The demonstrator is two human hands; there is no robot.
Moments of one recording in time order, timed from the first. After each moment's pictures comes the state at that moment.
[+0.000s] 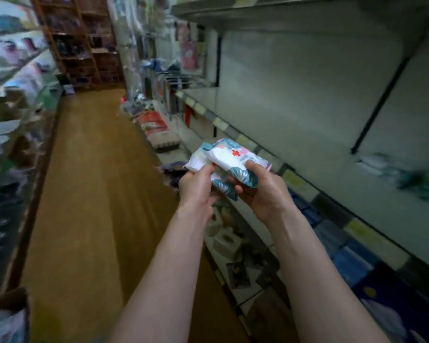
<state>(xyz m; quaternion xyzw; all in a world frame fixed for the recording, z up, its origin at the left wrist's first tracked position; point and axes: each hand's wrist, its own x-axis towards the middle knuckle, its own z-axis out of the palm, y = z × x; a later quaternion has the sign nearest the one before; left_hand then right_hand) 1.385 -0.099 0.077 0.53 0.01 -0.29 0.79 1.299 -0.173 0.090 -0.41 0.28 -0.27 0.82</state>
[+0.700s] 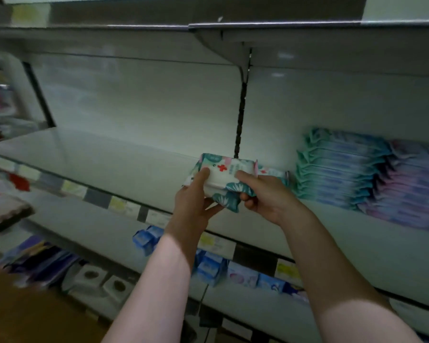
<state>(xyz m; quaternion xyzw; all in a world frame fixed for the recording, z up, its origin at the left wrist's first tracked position) 1.371 -0.330 0.101 0.46 -0.17 -0.59 0.64 1.236 -0.355 0.125 -0.44 0.49 -0.42 0.63</state>
